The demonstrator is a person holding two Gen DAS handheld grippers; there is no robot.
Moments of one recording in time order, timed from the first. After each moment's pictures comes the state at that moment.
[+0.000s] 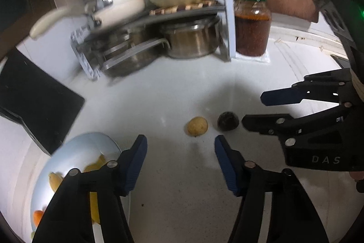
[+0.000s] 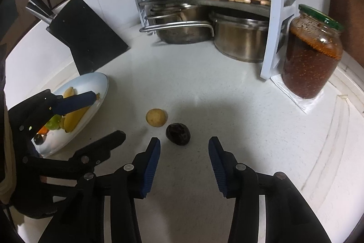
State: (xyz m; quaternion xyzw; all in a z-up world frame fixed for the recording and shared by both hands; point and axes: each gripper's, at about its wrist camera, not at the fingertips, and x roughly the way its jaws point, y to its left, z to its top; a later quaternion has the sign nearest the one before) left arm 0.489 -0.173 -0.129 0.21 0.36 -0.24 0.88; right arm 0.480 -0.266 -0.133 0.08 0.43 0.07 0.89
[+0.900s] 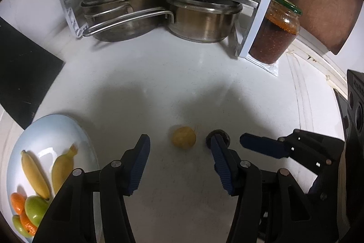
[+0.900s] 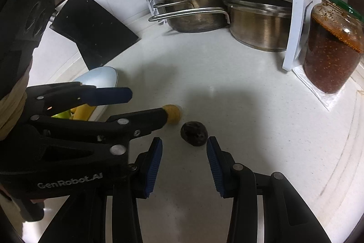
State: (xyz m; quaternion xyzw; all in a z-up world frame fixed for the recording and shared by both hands) left arm 0.545 -0.193 -0.131 0.11 0.49 -0.23 0.83; right arm 0.501 -0.266 -0.143 0.11 0.46 0.12 0.87
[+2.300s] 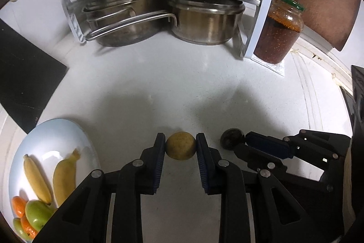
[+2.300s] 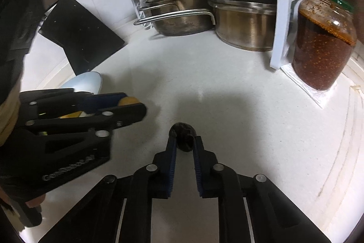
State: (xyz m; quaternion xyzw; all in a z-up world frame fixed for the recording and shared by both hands) left arm 0.542 -0.196 -0.135 0.13 0.47 -0.21 0.85; right arm 0.497 -0.268 -0.156 0.11 0.45 0.08 0.88
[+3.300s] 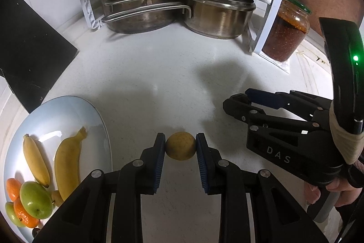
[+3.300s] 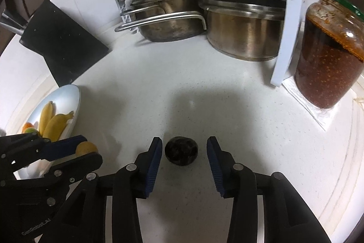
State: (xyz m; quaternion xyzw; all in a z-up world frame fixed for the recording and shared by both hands) left arm 0.534 -0.174 -0.142 0.10 0.48 -0.19 0.85; right arm 0.538 -0.273 -0.163 0.10 0.45 0.06 0.88
